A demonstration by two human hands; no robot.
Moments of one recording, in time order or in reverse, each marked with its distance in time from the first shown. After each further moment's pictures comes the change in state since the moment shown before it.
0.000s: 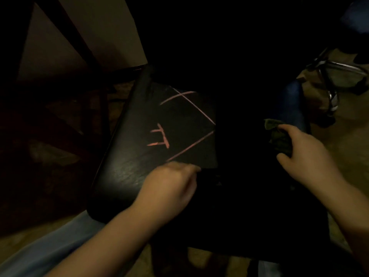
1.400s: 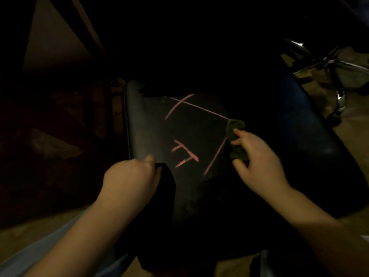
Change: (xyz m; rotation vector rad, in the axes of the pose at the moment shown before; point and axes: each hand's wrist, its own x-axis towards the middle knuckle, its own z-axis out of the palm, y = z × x) left_hand -0.025 -0.055 -0.028 0.381 -0.207 -0.312; right_hand -0.014 -0.098 0.059 0.085 0.034 -0.185
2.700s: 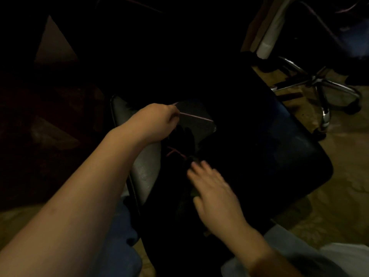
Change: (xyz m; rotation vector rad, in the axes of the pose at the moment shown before) left_hand 0.082 0.038 -0.060 -0.340 0.057 0.060; right_hand -0.071 -0.024 0.017 -0.069 -0.186 -0.244
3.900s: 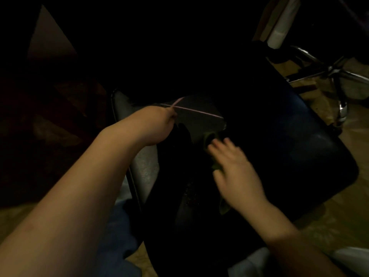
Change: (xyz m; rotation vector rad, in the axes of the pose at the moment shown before) left_hand 0.005 -0.015 0.006 0.069 -0.197 -0.111; right_hand 0.047 0.031 -0.015 0.069 0.070 0.090
